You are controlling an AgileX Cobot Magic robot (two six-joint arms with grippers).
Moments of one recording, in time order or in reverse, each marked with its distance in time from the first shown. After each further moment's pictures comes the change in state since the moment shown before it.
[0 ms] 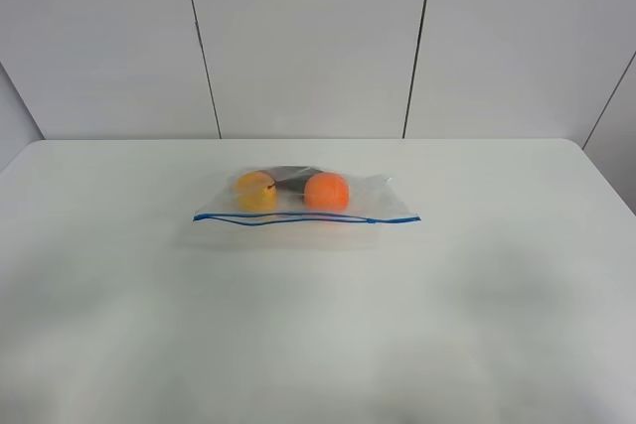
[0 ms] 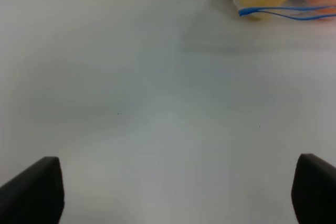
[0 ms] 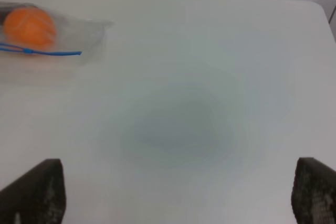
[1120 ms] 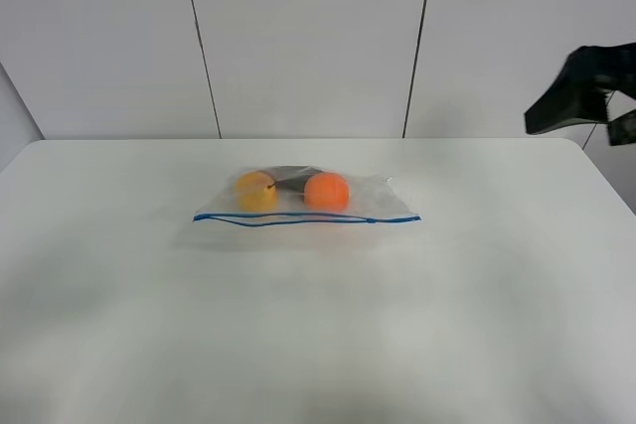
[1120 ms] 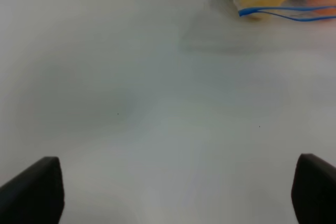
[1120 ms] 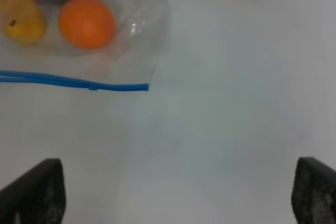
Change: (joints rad) left arm 0.000 0.000 0.000 0.000 0.000 0.000; right arm 0.000 1.199 -0.655 0.268 -0.008 -0.031
